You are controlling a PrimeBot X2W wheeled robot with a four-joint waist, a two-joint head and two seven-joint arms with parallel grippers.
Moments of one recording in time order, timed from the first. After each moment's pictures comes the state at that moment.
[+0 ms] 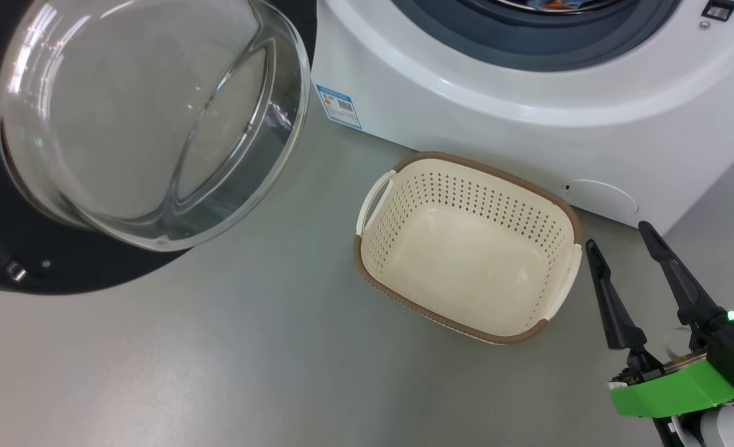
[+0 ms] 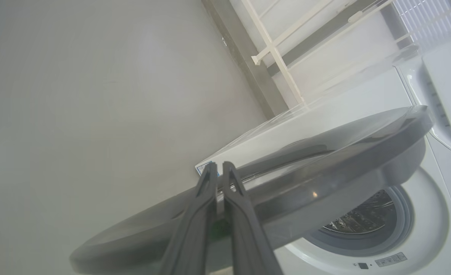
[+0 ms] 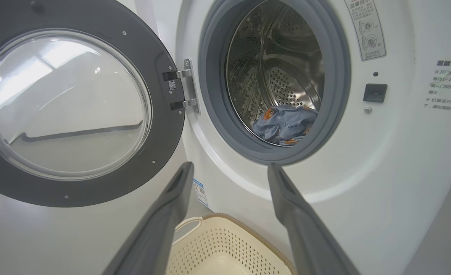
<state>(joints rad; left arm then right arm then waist) -0.95 0.66 0.12 0.90 -1.35 -0.13 0.82 -0.06 -0.25 0.10 -0.05 0.21 0.12 -0.26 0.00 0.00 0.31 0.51</state>
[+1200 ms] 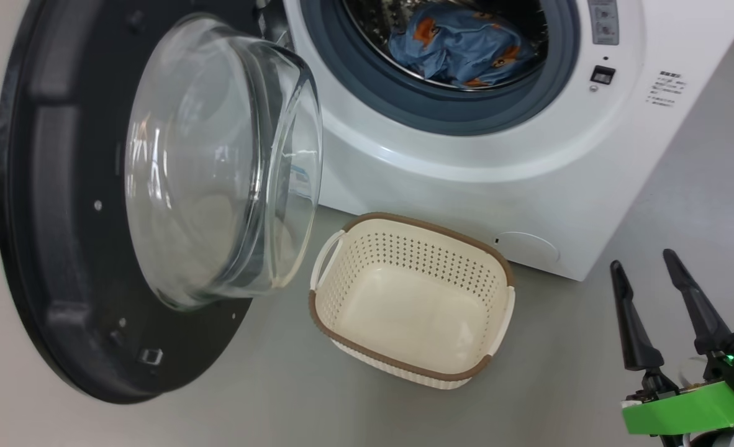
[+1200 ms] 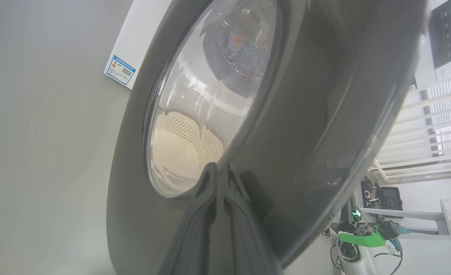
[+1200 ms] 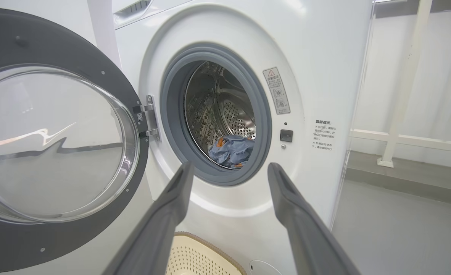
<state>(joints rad) -0.67 0.66 -0.02 0.41 -1.51 -0.13 1.18 0.03 -0.18 0.01 -0.05 0.21 0.12 -0.26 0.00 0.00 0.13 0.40</state>
